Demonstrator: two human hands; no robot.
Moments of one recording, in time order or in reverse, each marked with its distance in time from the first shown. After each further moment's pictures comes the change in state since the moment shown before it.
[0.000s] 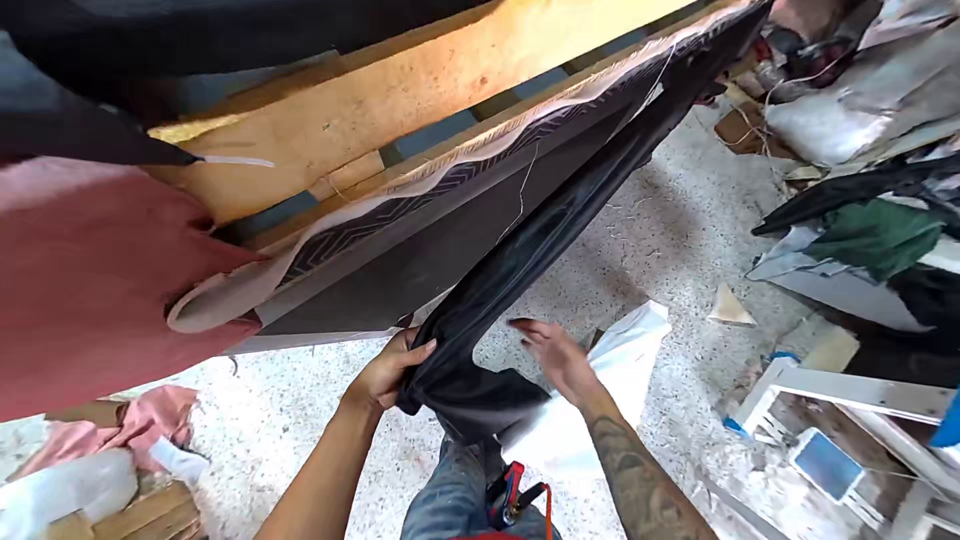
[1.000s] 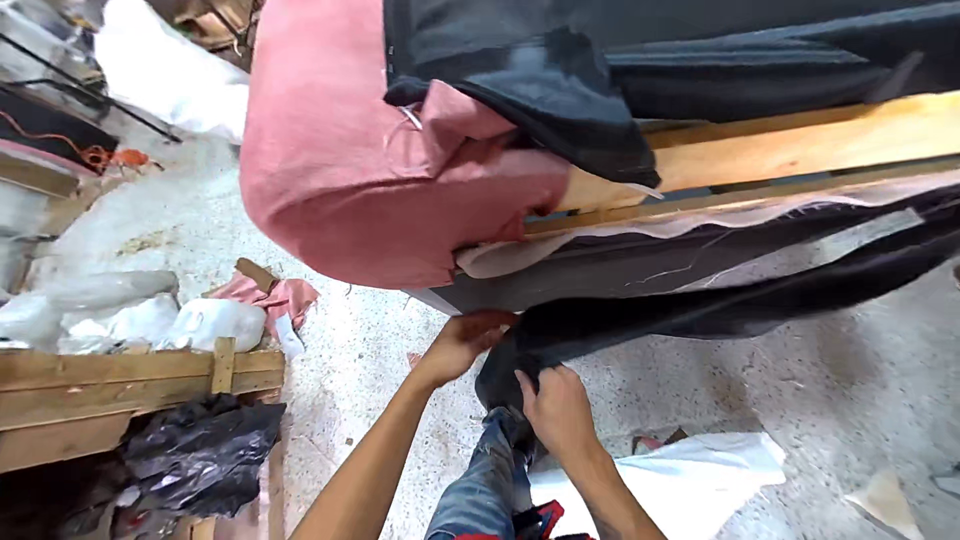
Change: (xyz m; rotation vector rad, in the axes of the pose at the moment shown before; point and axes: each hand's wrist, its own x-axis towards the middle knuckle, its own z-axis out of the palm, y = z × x) left_hand -0.103 0.052 -0.061 0.626 0.461 0.370; right_hand 0.005 -0.032 0.261 -1.384 -0.113 -0.288
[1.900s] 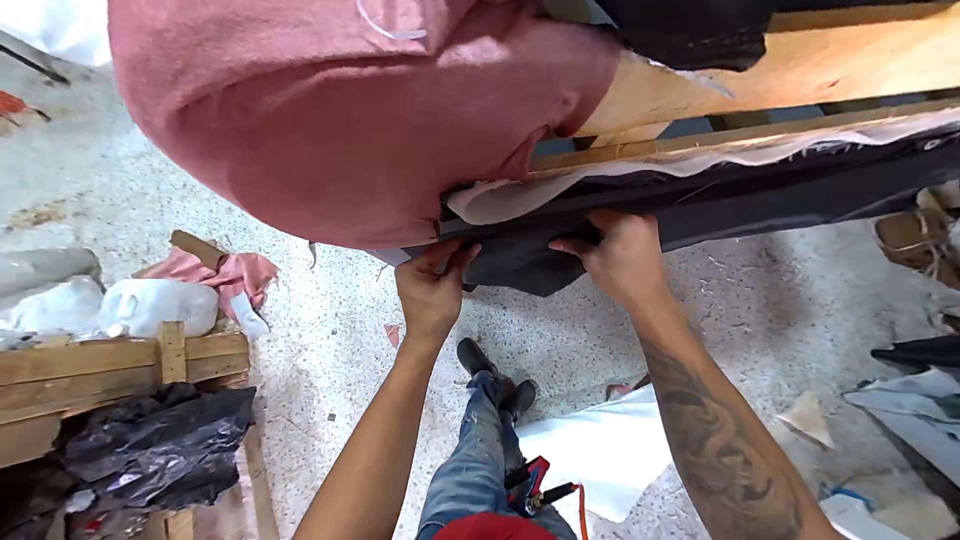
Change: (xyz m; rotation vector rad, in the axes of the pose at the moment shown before) left_hand 0.010 0.022 0.003 0.011 0.694 0.366; right_hand 0.112 0.026 -0.086 -0.079 0.239 -0.191
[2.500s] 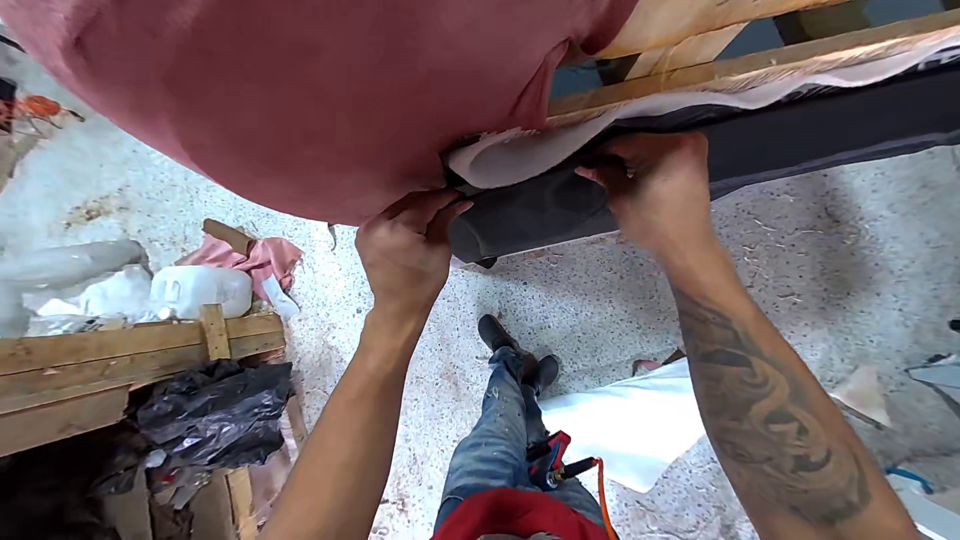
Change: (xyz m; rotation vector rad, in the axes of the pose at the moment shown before) left_hand 0.027 0.022 -0.032 0.730 -0.036 0.323; right_hand 0.025 0.003 0.010 0.165 0.094 -0.149
